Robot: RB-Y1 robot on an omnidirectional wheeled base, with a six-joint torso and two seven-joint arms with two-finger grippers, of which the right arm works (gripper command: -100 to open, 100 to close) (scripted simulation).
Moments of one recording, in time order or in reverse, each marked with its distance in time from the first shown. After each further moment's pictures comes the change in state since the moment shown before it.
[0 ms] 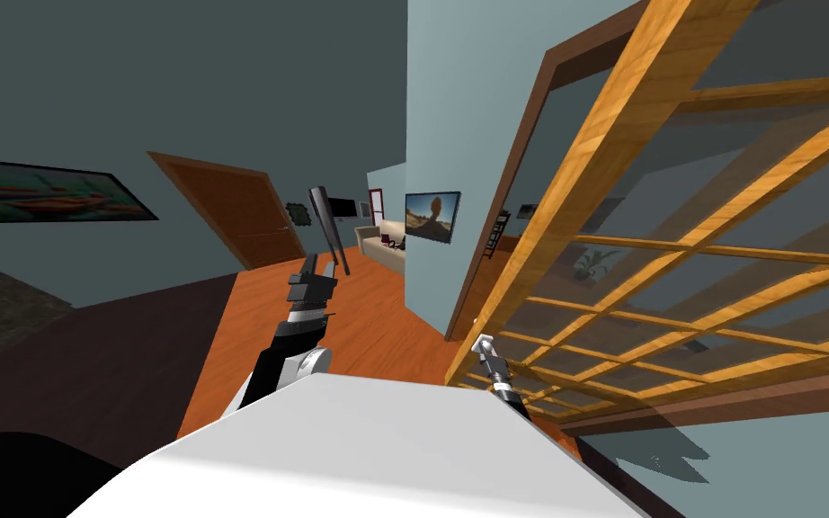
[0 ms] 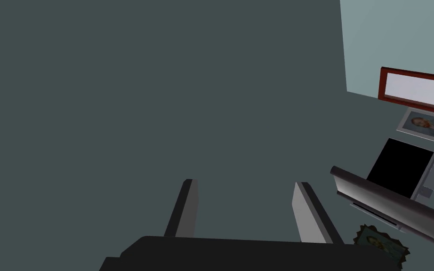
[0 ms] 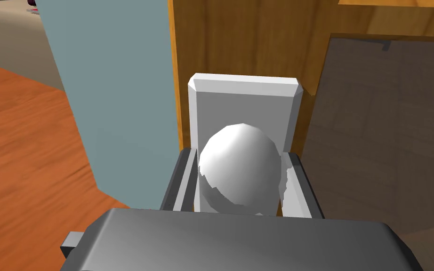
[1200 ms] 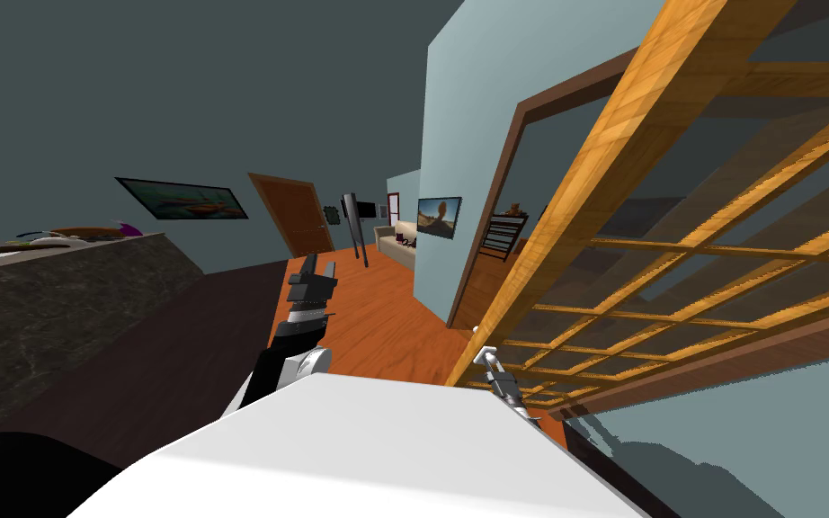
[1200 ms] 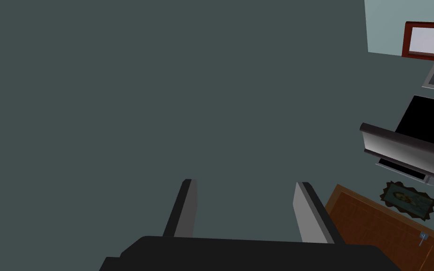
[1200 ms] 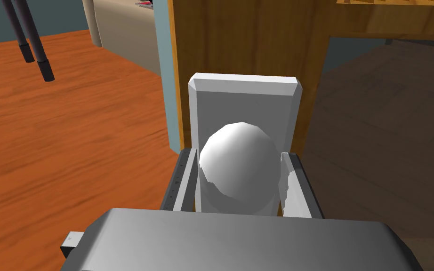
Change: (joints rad) arm 0.076 -0.085 0.109 0.033 0.062 -0.157 -0.120
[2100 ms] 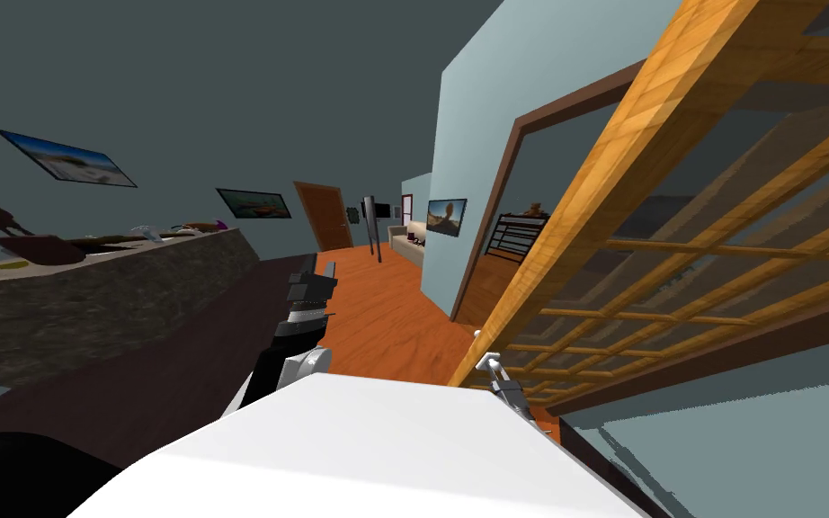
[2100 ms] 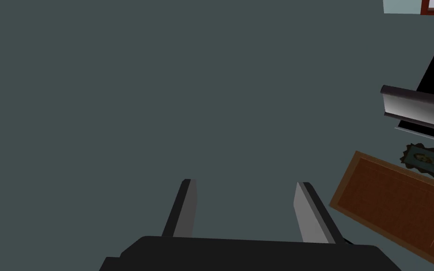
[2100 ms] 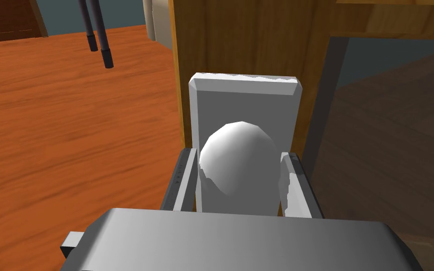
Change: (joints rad) arm 0.014 -0.029 0.039 0.056 0.021 -0.092 -0.049
